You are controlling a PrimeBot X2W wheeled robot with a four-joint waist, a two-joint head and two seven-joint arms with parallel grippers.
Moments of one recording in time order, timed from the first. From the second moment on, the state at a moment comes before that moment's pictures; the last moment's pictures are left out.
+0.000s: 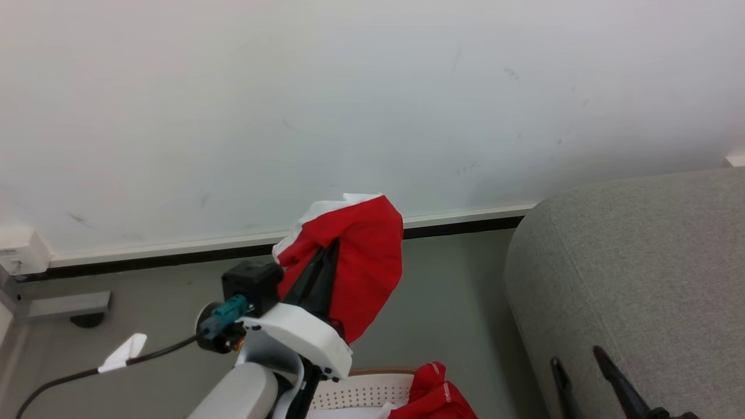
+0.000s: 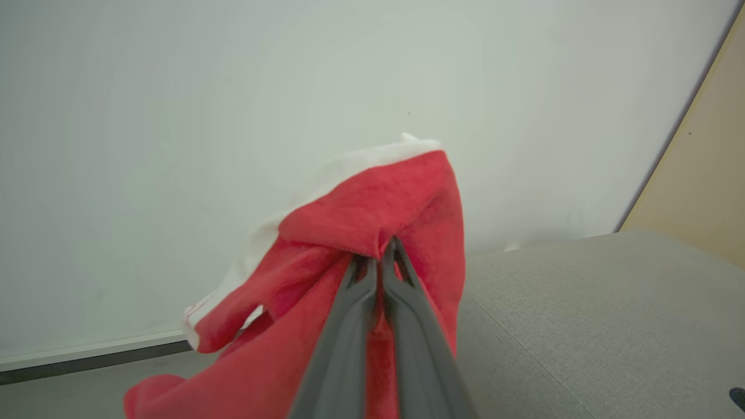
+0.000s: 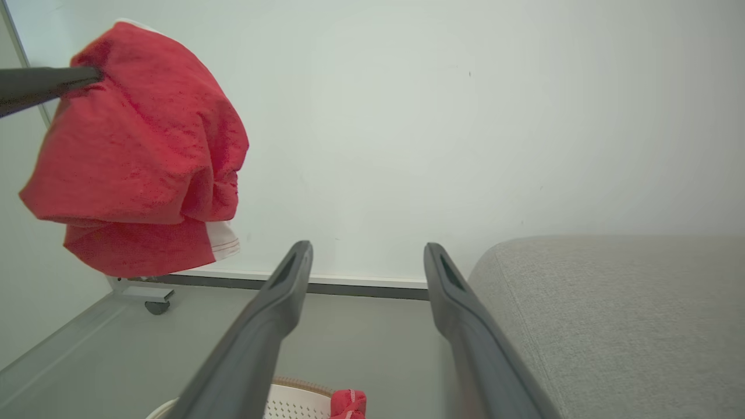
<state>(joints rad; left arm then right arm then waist) -0.40 0.21 -0.57 0.16 -0.55 0.19 -0.11 0.08 -0.14 0.19 0.10 0.27 0.13 -0.26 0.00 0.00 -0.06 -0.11</state>
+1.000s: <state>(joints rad) -0.46 0.09 -0.70 0.09 -0.58 0.14 -0.08 -0.40 -0.27 0.90 0.24 1.03 0.13 -0.26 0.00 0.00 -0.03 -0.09</state>
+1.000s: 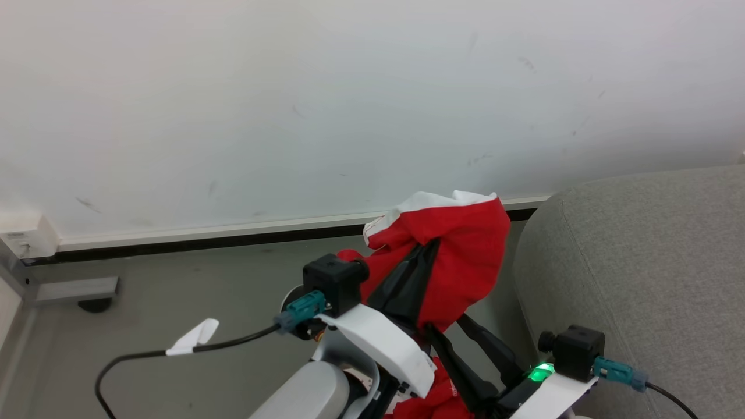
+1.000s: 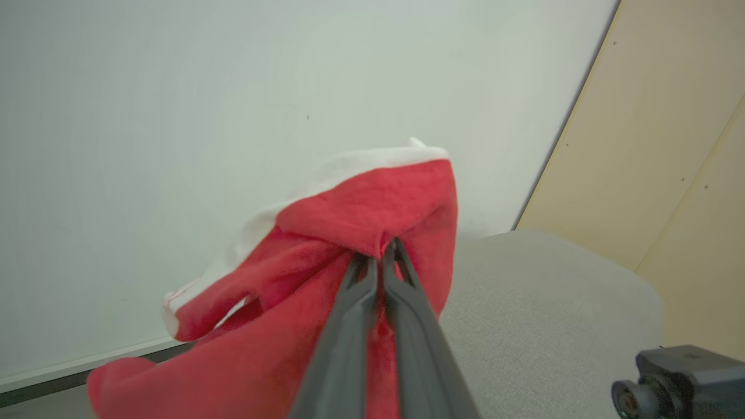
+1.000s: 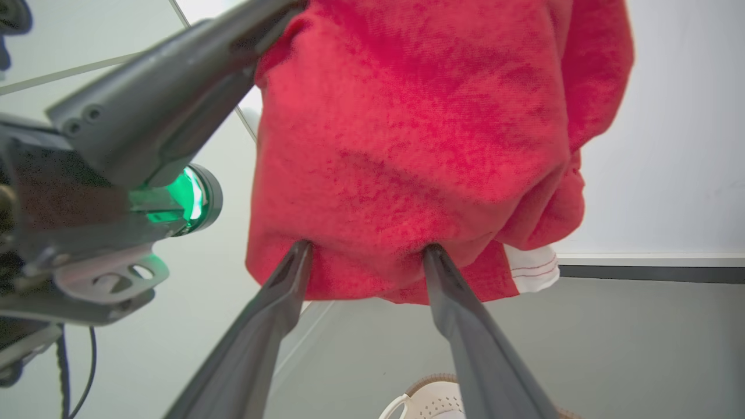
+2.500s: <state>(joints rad) -0.43 0.11 -0.76 0.15 -0.60 0.17 -0.11 -0.43 -0.33 0.77 0.21 0.98 0.13 -0.26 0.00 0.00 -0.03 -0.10</state>
